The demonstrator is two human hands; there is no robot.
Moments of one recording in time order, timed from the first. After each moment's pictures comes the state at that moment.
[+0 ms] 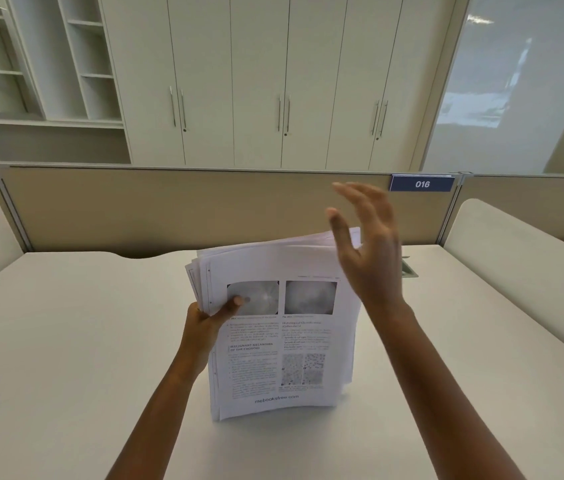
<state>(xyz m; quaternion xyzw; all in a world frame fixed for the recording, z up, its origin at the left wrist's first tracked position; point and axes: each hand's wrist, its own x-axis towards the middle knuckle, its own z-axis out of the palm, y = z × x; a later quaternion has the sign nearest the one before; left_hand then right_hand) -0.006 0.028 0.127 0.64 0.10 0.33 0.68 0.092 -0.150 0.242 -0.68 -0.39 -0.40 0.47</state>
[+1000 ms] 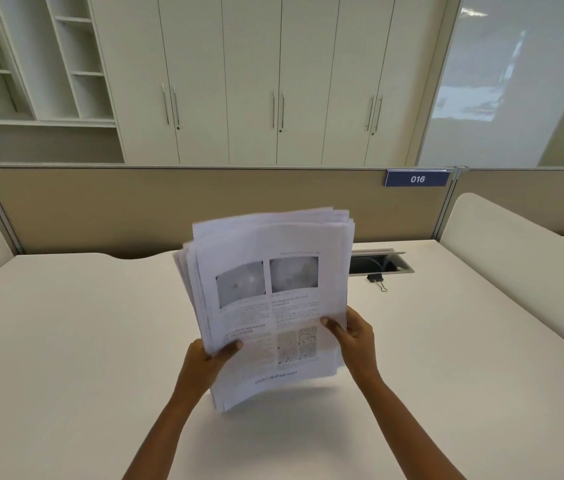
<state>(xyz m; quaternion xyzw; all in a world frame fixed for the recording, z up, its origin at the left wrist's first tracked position) -0.007 0.030 0.063 0.72 0.19 0.26 0.61 0.130 -0.164 0.074 -0.73 -0.21 0.00 0.65</state>
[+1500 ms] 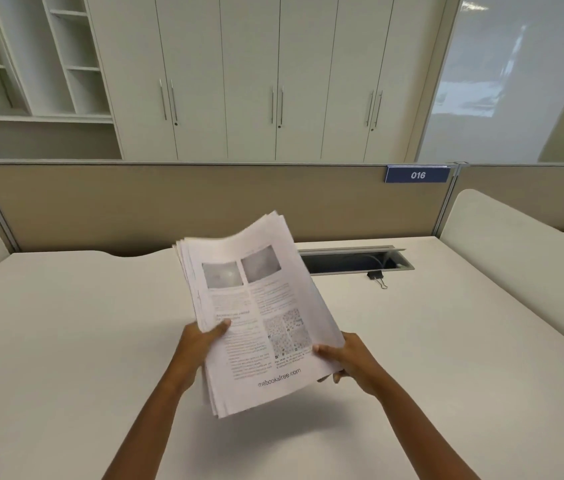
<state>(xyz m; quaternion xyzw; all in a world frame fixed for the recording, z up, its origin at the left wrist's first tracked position) 0.004 0.049 0.078 0.63 0.26 0.19 0.70 0.136 -0.180 0.063 -0.71 -0.22 0.29 0.60</state>
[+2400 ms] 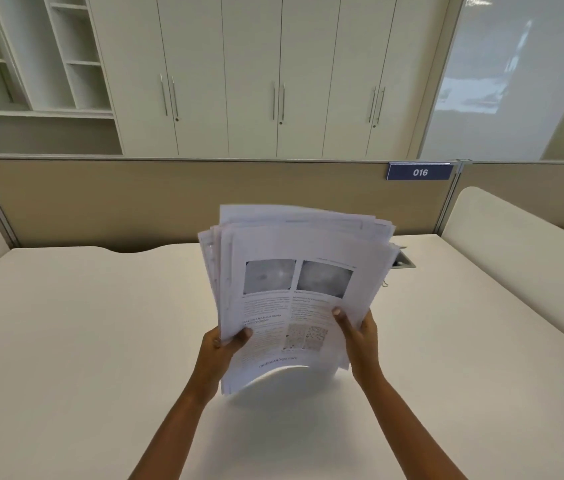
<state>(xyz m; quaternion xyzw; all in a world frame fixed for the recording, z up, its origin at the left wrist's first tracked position) 0.008 0.015 0.065 0.67 0.16 0.22 0.69 0.137 -0.165 0.068 -0.62 -0.19 0.02 0.76</state>
